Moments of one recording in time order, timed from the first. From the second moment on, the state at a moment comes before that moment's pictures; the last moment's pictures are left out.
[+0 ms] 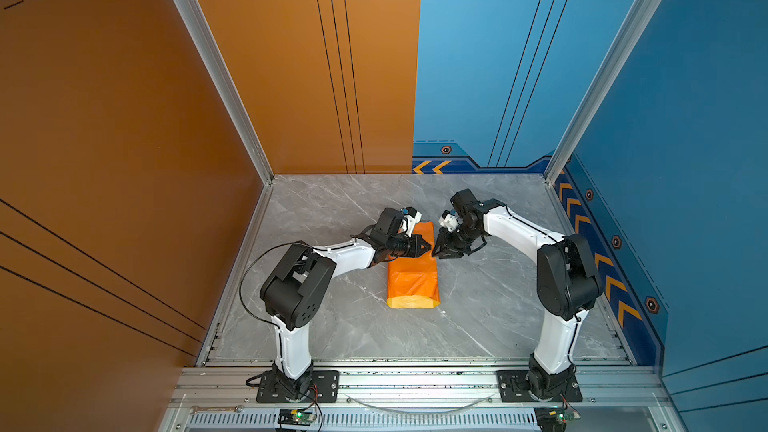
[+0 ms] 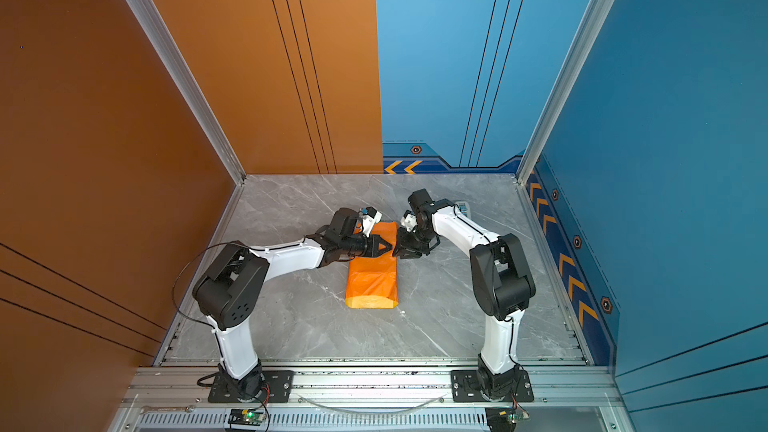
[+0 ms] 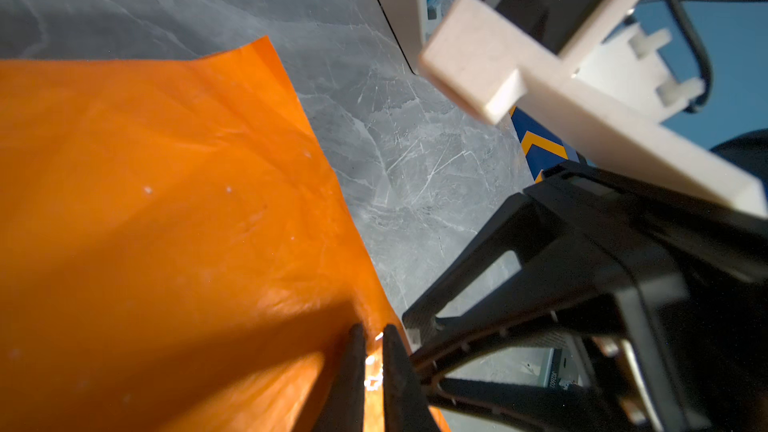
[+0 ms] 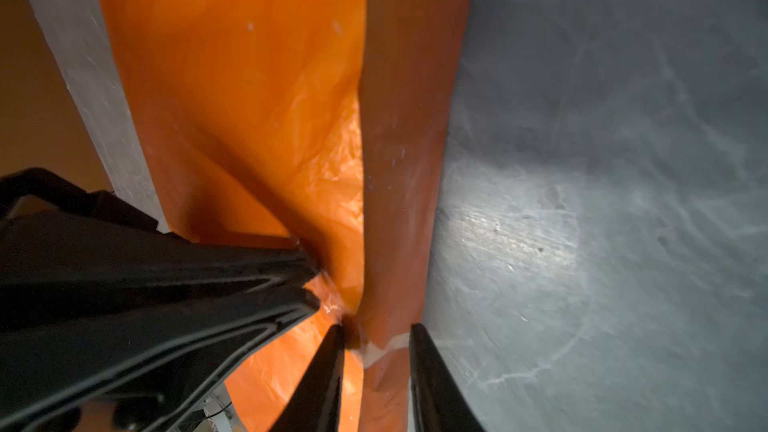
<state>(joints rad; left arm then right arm) -0.58 1.88 1.11 0.11 0.52 -0.54 0.40 1.90 1.44 -0.86 -0.53 0.43</state>
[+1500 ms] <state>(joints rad) -0.58 1.88 1.11 0.10 0.51 -0.52 0.33 1.87 1.15 -0.46 -0.74 0.62</state>
